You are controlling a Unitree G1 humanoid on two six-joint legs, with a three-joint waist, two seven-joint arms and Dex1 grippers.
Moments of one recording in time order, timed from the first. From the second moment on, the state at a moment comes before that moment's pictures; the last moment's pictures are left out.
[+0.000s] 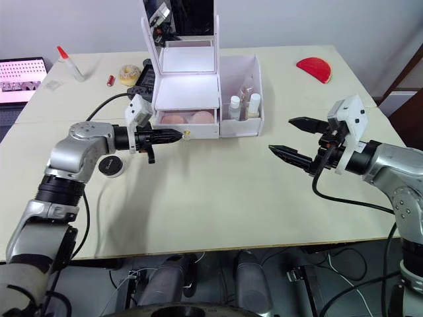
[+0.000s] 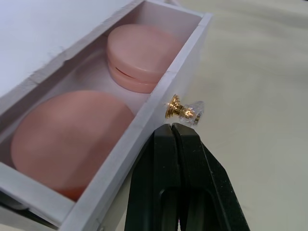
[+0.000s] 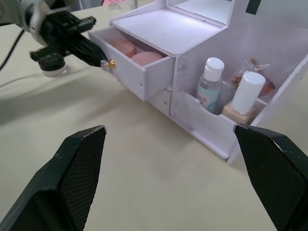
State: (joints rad) left arm -0.78 0.53 -0.13 0.35 -0.29 0.43 -1.05; right arm -0.27 -0.90 -0.33 -0.35 0.73 0.68 0.87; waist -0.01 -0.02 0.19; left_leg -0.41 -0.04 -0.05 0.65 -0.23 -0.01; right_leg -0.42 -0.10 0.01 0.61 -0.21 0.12
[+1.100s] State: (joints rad) left arm -0.90 0.41 -0.11 0.55 -0.21 0.37 -0.91; right arm -0.28 -0.88 -0.30 -0.40 0.77 0.72 0.84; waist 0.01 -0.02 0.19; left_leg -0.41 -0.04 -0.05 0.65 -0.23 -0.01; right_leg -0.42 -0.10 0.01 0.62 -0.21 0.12
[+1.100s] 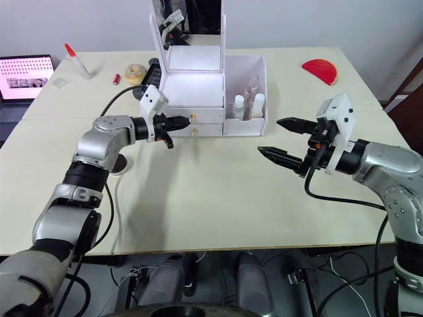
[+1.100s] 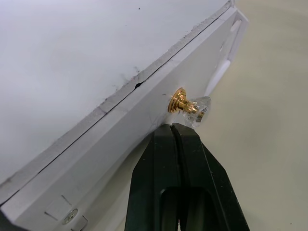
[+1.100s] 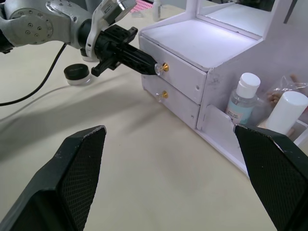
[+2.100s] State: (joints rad) left arm 0.11 1.03 0.82 0.23 -0.44 0.50 -1.15; right arm 0.14 -0.98 -0.76 0.14 0.55 0.36 1.10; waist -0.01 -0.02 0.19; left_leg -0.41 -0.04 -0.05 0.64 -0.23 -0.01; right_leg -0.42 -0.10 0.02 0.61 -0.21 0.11
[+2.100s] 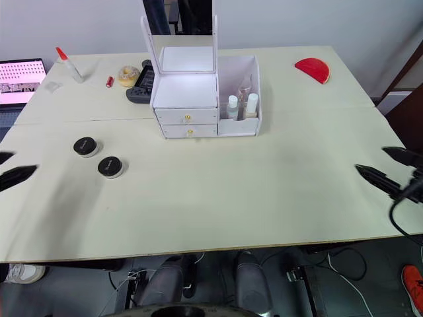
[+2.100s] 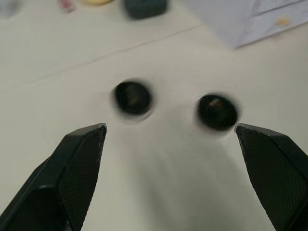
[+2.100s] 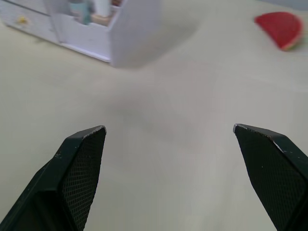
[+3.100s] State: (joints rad) left arm 0.22 0.56 0.60 -0.43 -0.59 0.58 -0.74; right arm -0.17 -0.94 -0.47 -0.20 0.65 0.55 0.96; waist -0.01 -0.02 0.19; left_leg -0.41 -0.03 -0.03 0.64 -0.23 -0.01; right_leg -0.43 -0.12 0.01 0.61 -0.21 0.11
